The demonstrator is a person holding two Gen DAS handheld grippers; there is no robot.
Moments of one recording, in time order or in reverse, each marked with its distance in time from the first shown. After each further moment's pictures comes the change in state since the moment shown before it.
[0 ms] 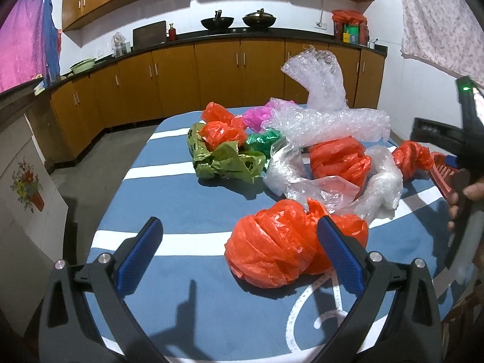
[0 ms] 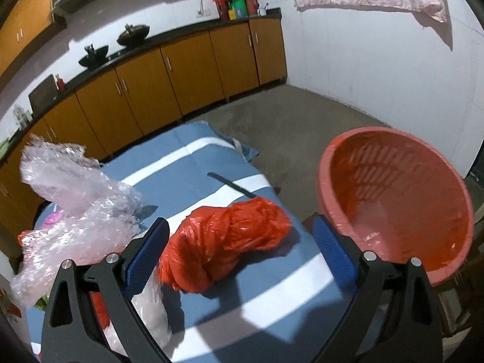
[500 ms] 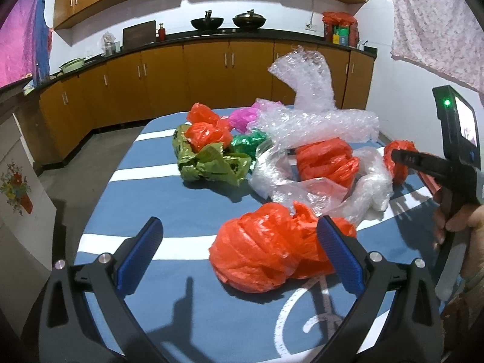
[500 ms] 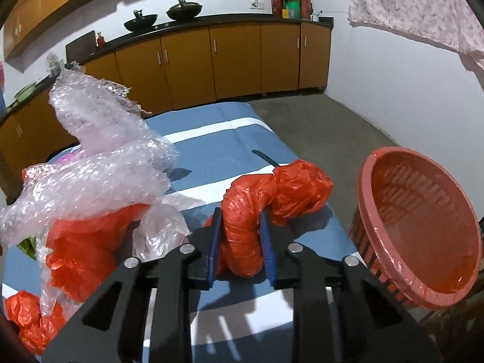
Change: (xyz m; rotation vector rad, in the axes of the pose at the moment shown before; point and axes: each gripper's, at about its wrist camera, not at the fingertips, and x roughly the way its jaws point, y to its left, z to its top) left arm 0.004 -0.004 0.004 0.003 -0.003 -0.071; right arm -0.012 0.024 -0.021 -0.225 -0.002 0.104
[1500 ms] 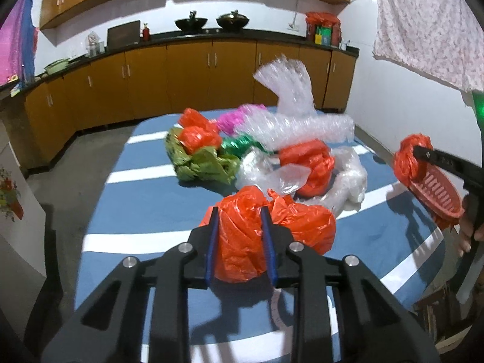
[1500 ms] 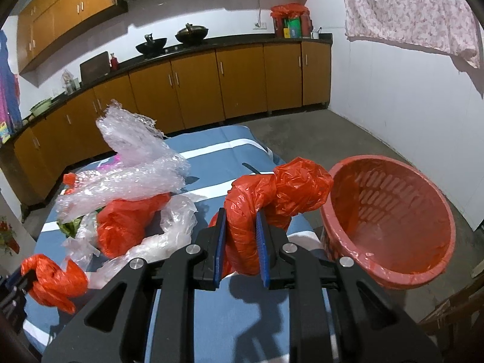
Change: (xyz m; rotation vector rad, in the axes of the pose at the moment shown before) left arm -0.035 0.013 0.003 0.020 0.006 -0.084; right arm -0.083 -0.034 -0.010 0.006 -0.095 0.065
